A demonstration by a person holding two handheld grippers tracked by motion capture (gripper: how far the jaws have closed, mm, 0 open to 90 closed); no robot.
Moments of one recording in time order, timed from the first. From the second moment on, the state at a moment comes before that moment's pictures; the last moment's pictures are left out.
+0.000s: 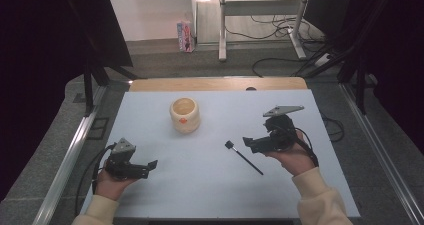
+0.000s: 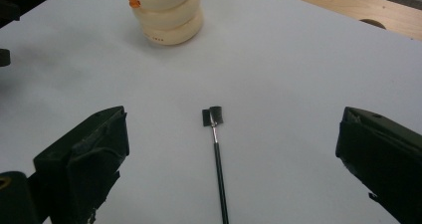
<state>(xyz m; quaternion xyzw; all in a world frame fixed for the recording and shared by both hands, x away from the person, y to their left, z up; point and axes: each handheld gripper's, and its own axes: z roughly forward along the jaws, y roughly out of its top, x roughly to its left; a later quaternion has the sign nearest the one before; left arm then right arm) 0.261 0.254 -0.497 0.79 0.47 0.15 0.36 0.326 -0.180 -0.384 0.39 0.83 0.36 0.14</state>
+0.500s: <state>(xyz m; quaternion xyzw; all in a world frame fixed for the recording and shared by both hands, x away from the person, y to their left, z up) 0.262 0.255 -0.498 0.79 0.48 0.15 0.36 0.341 -0.159 -0.399 0.40 0.85 0.32 0.12</state>
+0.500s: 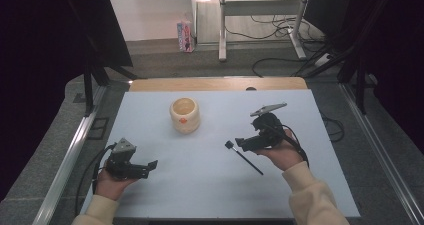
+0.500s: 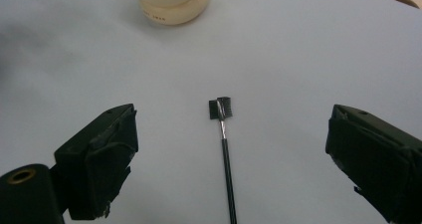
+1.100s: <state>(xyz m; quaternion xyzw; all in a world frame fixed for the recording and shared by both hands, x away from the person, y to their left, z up) 0.262 0.254 -0.498 0.79 0.47 0.14 0.35 0.357 -0.142 -0.428 0.40 0.88 0.25 0.10</state>
